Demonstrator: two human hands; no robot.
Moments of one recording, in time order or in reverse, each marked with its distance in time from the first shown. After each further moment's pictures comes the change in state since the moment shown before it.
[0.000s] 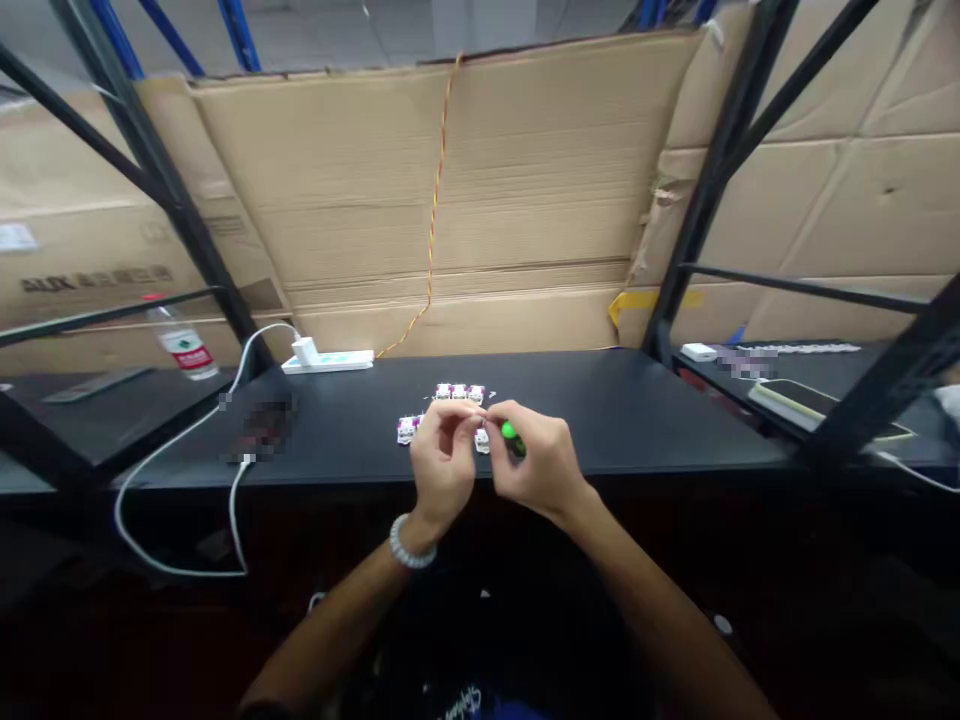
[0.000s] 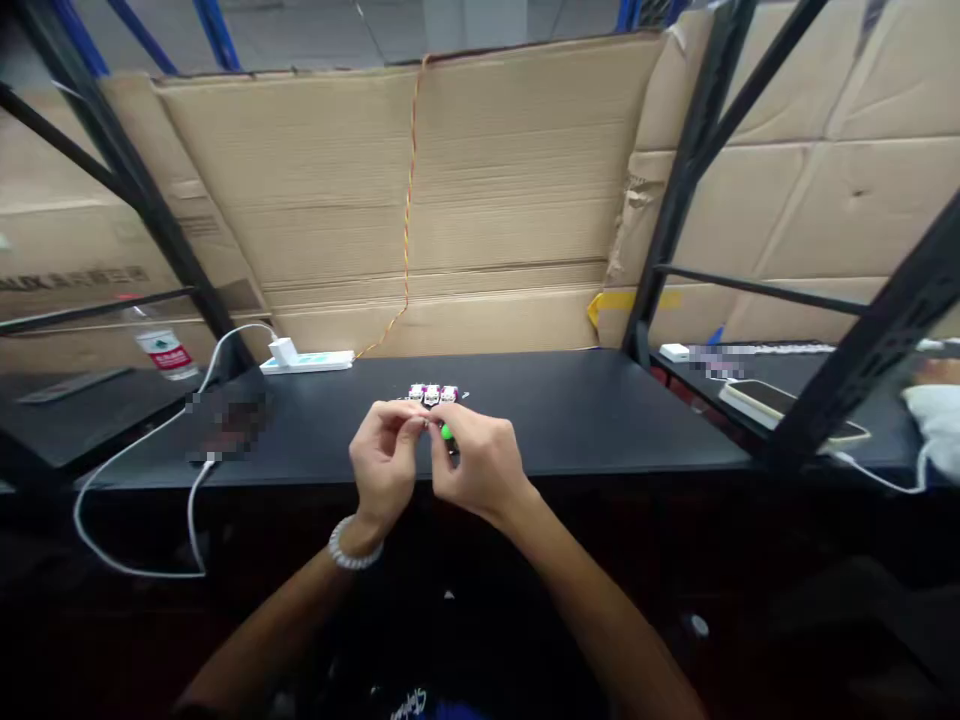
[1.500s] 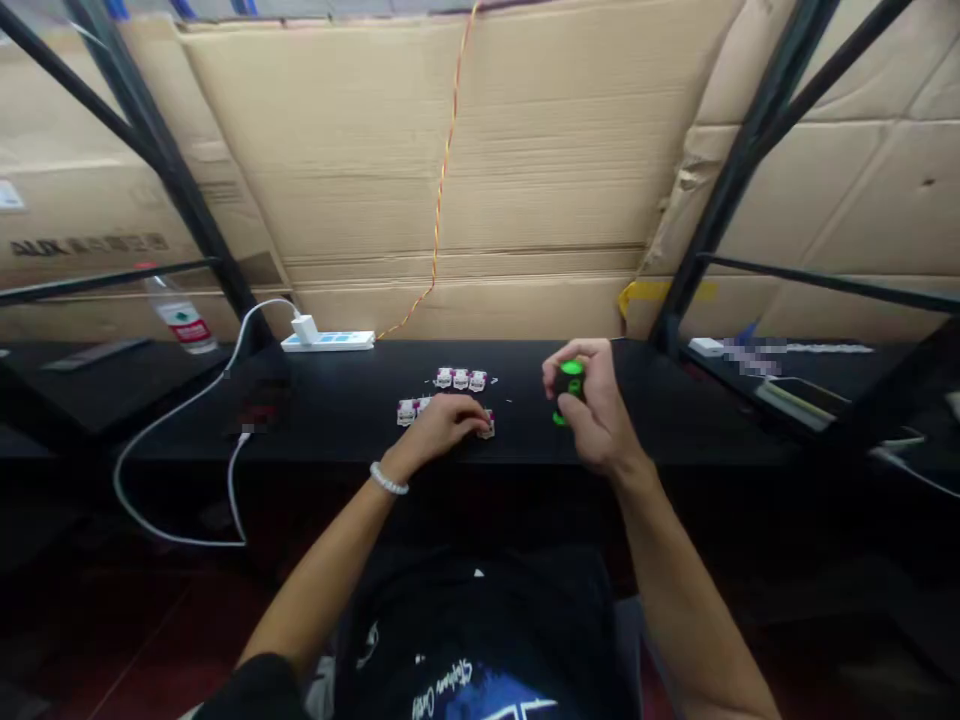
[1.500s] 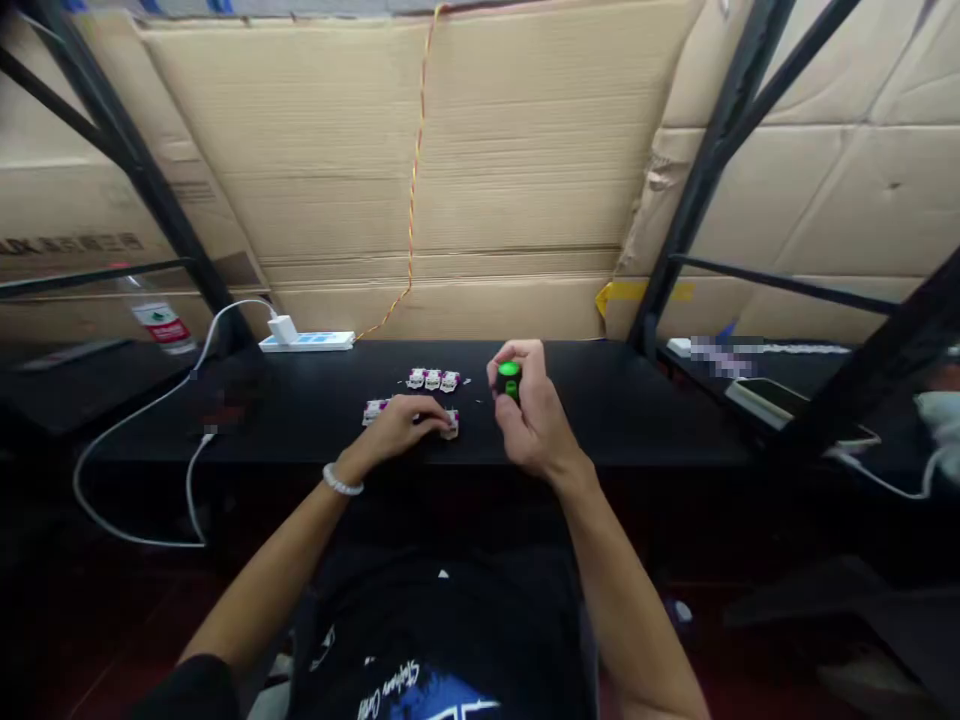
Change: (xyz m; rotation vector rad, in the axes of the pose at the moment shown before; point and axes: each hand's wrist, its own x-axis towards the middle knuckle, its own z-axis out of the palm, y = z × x) left_hand 0.034 -0.068 -0.038 0.338 -0.832 -0.233; right_hand 0.010 0.046 -0.045 0.427 -0.094 0.229
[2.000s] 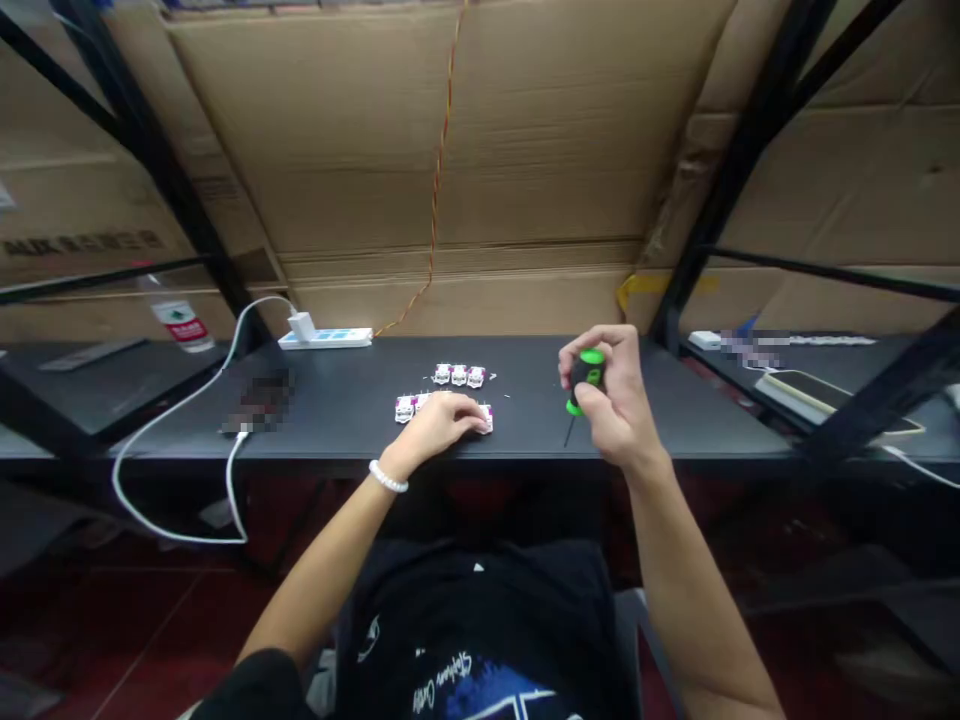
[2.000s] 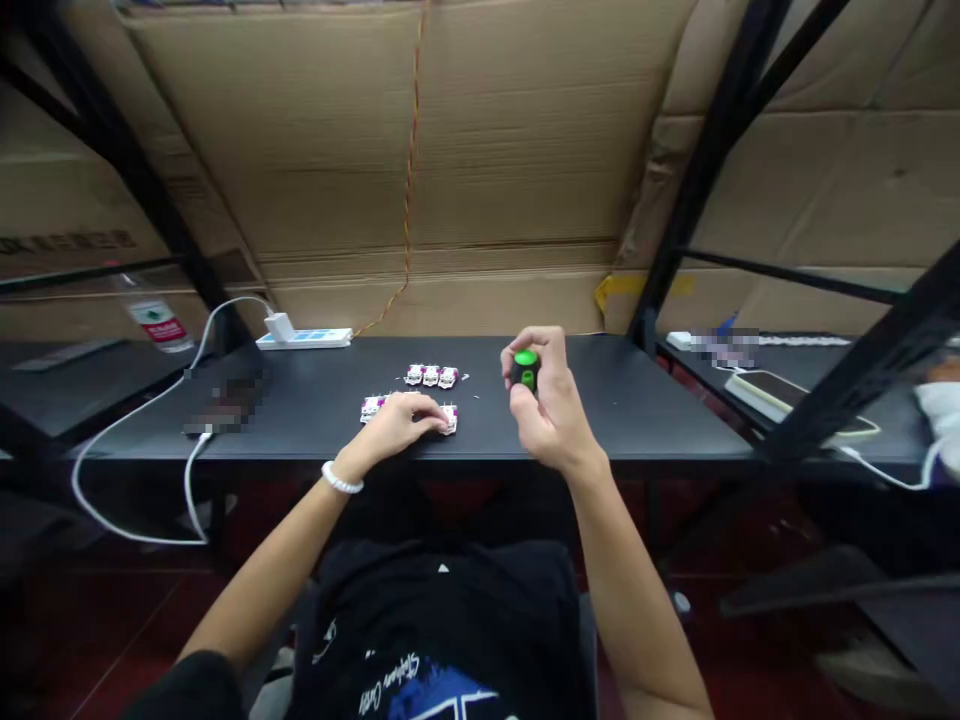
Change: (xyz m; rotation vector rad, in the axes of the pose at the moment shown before) left_hand 0.000 -0.005 0.002 0.084 -0.025 -0.052; right_hand 0.001 0.002 -0.014 0.000 0.063 -0.019
